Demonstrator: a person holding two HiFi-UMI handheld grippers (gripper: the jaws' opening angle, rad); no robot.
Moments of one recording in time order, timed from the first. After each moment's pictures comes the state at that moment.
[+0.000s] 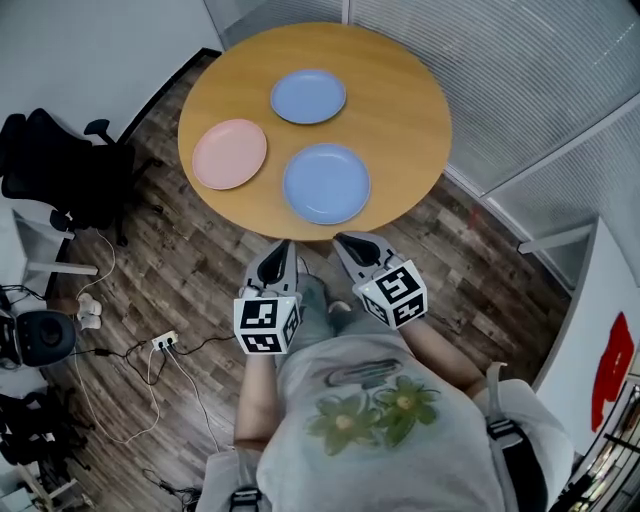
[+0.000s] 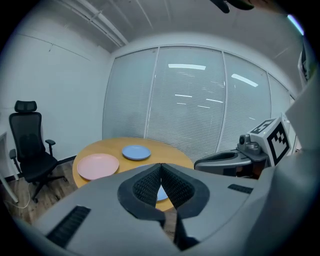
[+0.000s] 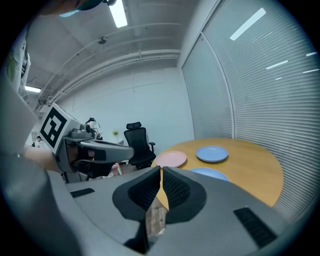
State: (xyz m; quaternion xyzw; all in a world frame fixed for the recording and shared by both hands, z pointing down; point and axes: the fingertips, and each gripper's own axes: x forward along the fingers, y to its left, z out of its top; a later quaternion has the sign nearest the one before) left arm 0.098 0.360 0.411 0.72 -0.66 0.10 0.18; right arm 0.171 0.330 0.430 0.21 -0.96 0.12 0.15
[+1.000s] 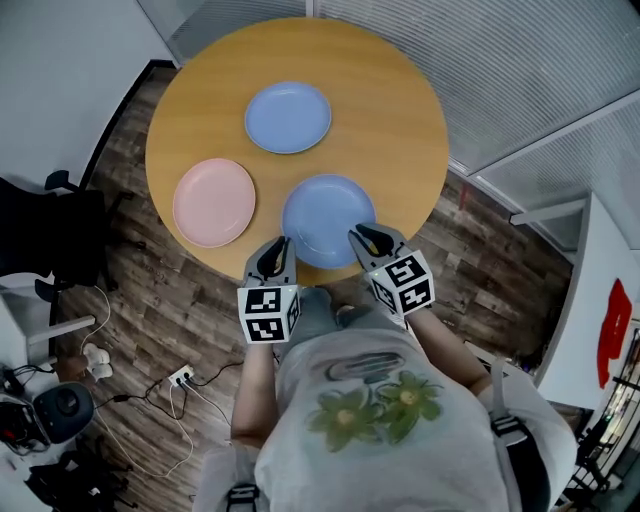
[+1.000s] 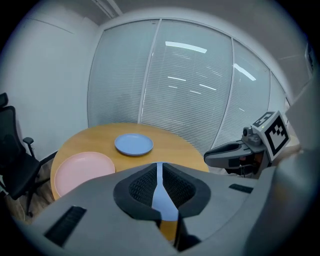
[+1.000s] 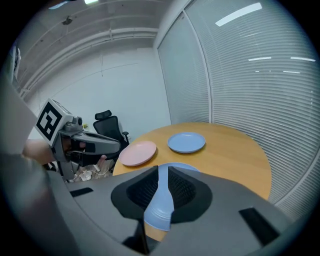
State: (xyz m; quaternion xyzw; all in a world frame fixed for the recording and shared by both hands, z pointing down) left arm -0.006 0.168 0.478 0.75 -0.58 0.17 0.25; right arm 0.113 0.140 0.496 0.32 -0.90 0.19 0.25
